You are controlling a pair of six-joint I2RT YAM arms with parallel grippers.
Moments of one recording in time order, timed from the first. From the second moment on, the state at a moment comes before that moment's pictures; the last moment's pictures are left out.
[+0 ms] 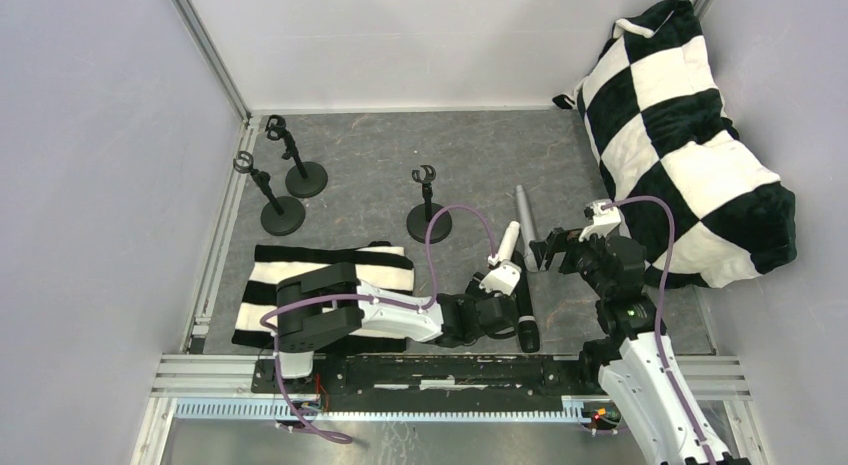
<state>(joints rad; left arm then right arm) -1.40 1.89 1.03 -0.01 -0.63 -0.57 0.14 0.55 0.36 -0.16 -0.19 0.20</state>
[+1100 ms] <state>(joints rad) -1.26 1.08 0.94 -0.64 -0.40 -0.39 0.57 0.54 0.38 0.21 -0.60 -0.53</state>
